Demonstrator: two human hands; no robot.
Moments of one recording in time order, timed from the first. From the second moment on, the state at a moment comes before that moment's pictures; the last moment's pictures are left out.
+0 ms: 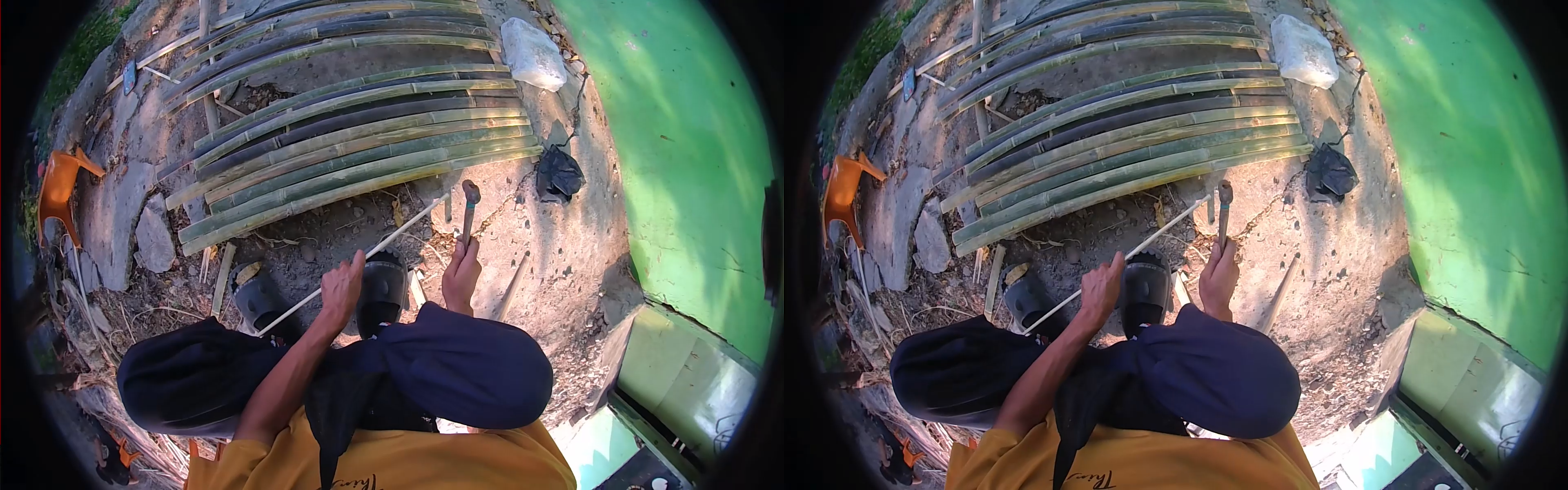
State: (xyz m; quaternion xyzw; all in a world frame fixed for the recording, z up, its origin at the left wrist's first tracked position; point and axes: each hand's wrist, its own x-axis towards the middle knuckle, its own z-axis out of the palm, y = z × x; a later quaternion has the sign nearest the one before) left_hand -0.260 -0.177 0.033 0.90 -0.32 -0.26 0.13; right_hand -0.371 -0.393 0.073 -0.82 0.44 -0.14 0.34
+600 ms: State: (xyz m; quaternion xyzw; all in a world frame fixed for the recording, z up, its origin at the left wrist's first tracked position) left_hand -0.253 -0.176 0.033 0.90 -0.32 -0.27 0.15; right_hand -0.389 -0.378 0.032 -0.85 0.46 -0.11 0.25
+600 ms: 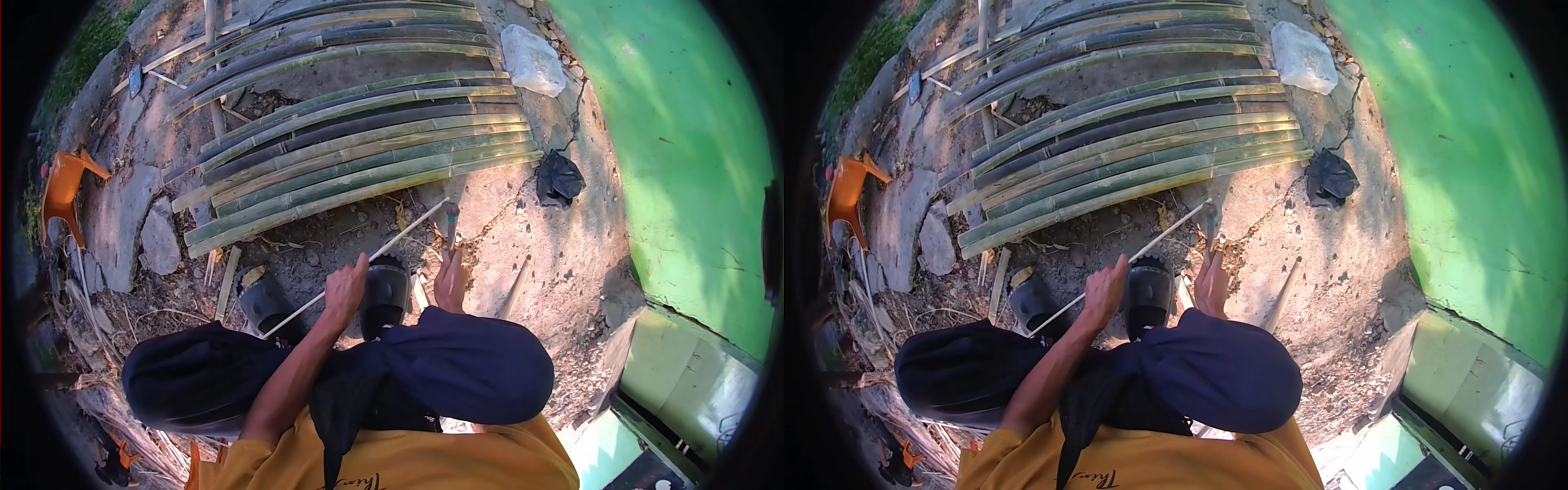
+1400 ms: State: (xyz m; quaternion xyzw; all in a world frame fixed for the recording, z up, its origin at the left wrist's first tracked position) left_hand -0.227 -0.179 0.043 0.85 -0.27 -0.39 0.21; right_hand -0.390 -0.377 0.031 -0.79 0.50 -0.08 0.35
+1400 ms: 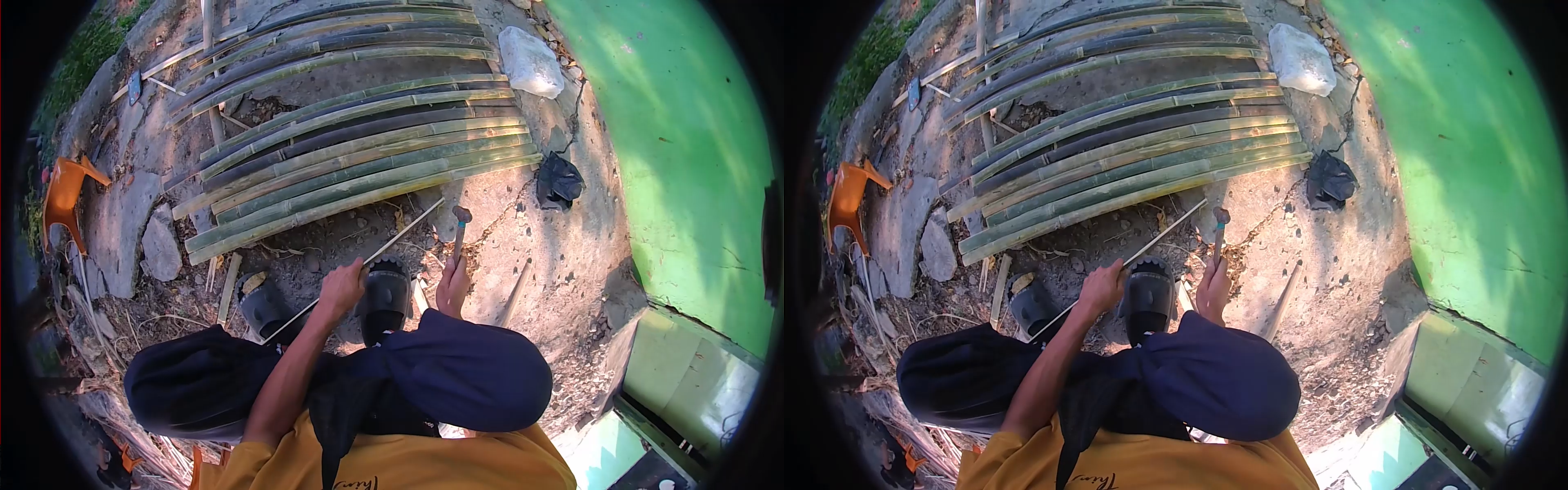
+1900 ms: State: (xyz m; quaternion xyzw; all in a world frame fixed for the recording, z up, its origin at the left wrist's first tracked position) left_hand -0.145 -0.232 0.102 0.78 -0.26 -0.53 0.17; right_hand -0.387 -0.376 0.039 -0.79 0.50 -0.08 0.36
